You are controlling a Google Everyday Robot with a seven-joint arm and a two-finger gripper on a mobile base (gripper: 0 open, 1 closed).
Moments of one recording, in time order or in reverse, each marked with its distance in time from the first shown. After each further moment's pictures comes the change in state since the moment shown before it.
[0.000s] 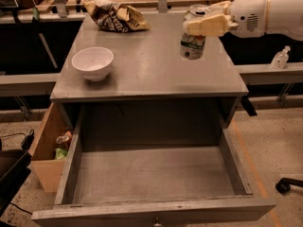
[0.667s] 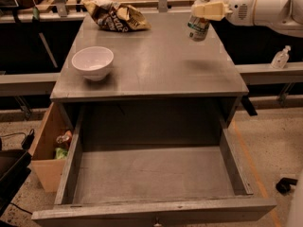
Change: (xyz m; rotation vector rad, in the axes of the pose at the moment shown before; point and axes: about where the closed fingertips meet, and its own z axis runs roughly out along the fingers) arm 0.017 -0.137 0.019 0.185 -0.083 0.141
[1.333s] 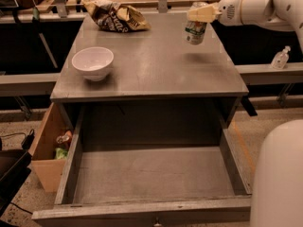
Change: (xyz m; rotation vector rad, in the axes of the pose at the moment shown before) arm 0.024 -0.041 0.036 0.068 0.102 0.069
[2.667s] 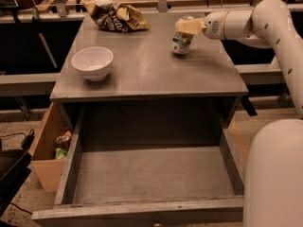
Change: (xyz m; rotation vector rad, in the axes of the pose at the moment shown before) arm 0.037 0.000 0.052 -0.073 -0.042 0.102
